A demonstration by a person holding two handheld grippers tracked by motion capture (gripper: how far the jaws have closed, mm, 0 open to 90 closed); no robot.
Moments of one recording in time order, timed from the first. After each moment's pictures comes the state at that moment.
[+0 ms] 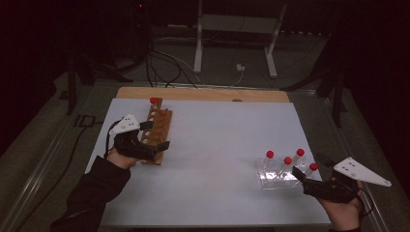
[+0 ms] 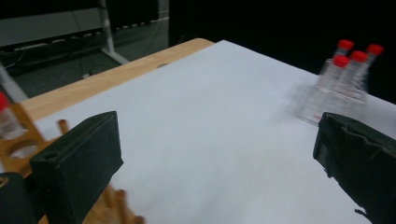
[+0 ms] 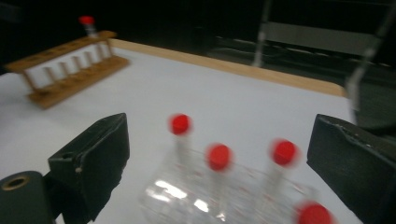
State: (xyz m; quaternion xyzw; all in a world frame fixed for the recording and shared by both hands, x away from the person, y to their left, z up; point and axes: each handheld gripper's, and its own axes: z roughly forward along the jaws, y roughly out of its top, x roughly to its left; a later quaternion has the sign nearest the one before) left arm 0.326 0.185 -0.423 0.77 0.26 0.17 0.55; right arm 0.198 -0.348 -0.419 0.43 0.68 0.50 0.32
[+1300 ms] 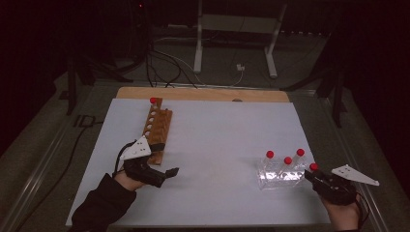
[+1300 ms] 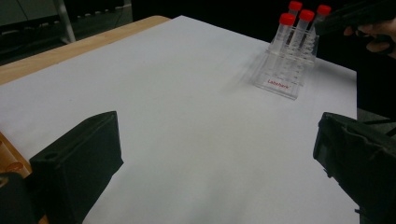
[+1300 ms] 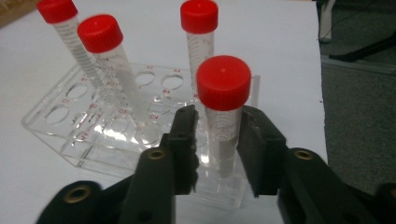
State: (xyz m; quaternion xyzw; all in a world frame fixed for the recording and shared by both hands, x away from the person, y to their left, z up) left arm 0.289 0.162 -0.456 0.80 0.22 0.13 0.54; right arm 0.218 -0.392 -0.486 0.52 0.69 0.41 0.29
